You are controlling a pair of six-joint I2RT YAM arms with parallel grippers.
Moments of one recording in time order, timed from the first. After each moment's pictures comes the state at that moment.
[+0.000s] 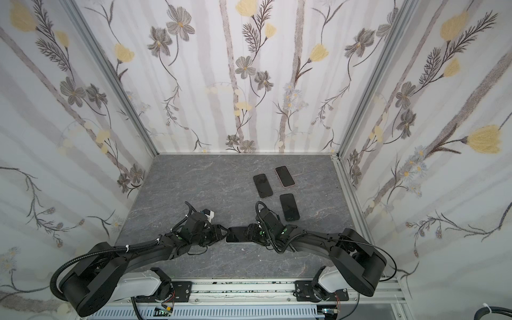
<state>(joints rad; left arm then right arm) -0.63 1.24 0.34 0.13 0.26 -0.95 0.88 1.39 0.59 -0.03 -0.21 1.08</state>
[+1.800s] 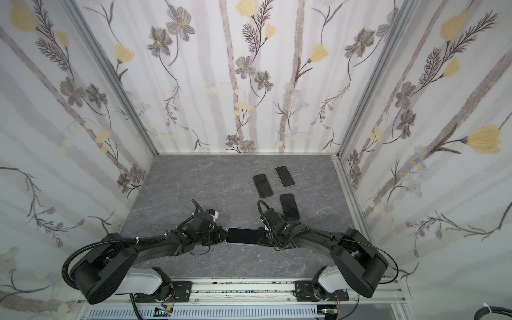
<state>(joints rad) -0.66 1.37 0.39 0.12 0.23 -0.84 0.81 1.42 0.61 -0.25 -0.24 0.88</state>
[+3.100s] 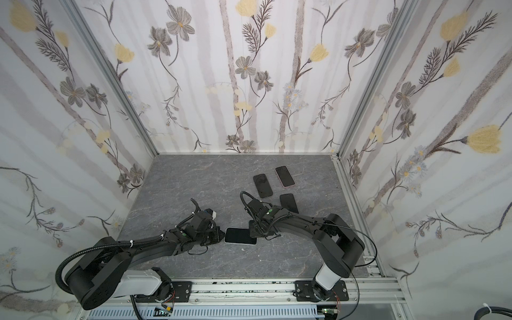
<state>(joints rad) -0.66 1.33 0.42 -0.01 0.17 -0.81 0.85 1.64 0.96 -0.57 -0.04 0.73</state>
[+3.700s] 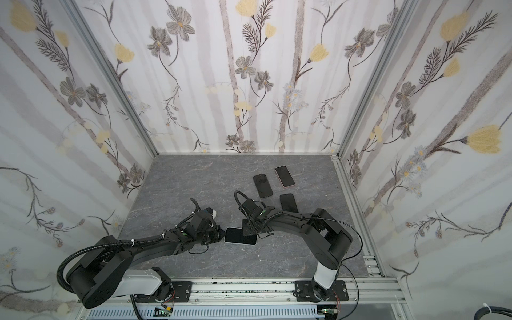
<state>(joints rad) -0.66 1.34 0.42 0.02 0.16 -0.81 0.88 1.77 0.99 -0.43 -0.04 0.70</state>
